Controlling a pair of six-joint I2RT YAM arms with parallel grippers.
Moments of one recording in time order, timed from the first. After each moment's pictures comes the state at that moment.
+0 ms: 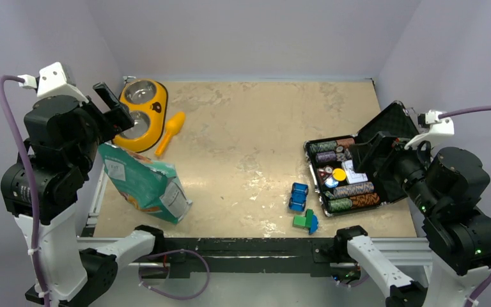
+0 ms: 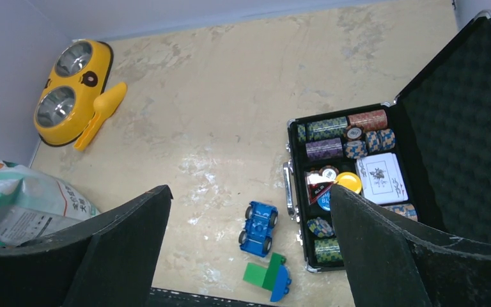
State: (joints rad) left arm -0.25 1.07 2.03 -1.27 -0.43 -0.44; right arm 0.20 0.79 1.73 -1.24 0.04 0.30
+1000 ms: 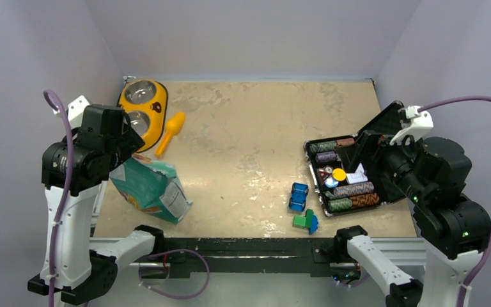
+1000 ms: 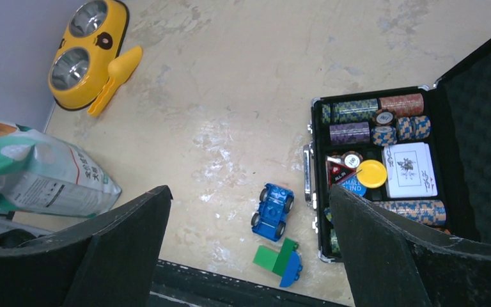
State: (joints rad) left arm -0.24 1.07 1.78 -1.57 -0.57 -0.82; right arm 0.20 0.80 1.67 -1.23 -0.06 0.29
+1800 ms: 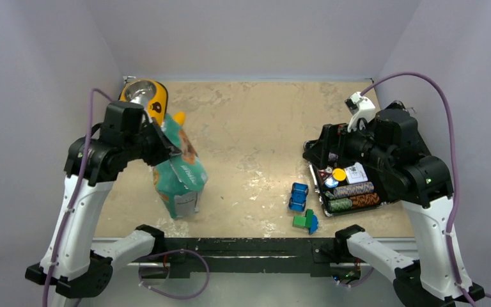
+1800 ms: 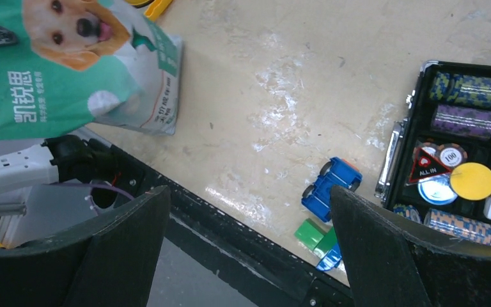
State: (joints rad) left arm -0.30 1.02 1.58 -1.33 0.06 -0.81; right arm 0.33 0.94 1.56 -1.17 -0.29 0.29
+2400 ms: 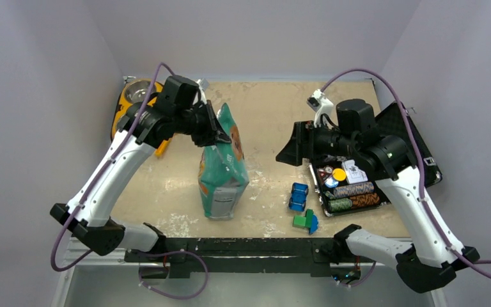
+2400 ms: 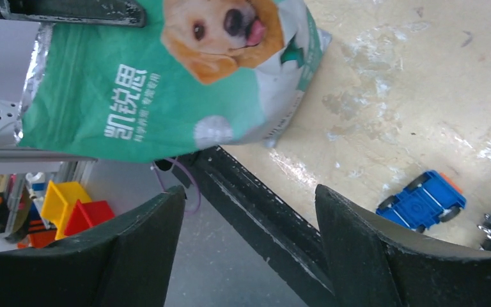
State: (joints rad) left arm -0.59 1.33 1.70 -1.12 0.26 -0.89; right arm 0.50 1.05 1.45 -1.01 -0.41 0.44
